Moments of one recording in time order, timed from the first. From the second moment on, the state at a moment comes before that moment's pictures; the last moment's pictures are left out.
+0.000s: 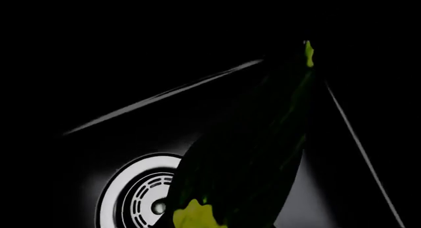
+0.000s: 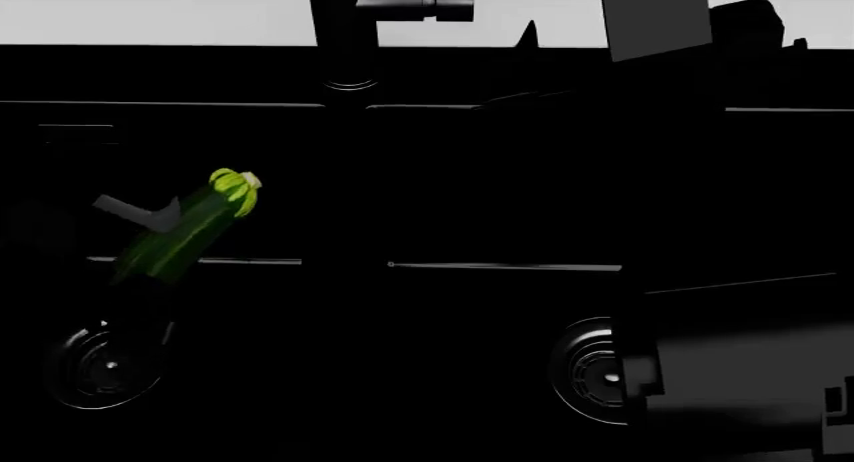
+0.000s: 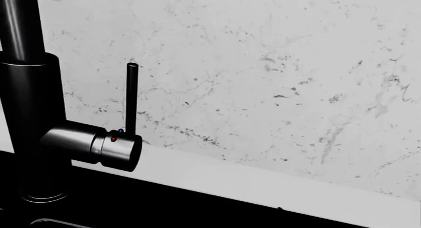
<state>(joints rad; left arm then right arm) -1.17 -0.31 0.47 -0.46 -0.12 -1.35 0.45 1.07 0.20 -0.16 -0.07 0.10 1.05 -0.07</state>
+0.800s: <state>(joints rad) -1.07 -0.35 0.24 0.05 -0.19 -1.55 0.31 1.07 0.20 -0.16 -0.07 0.12 1.04 -0.05</state>
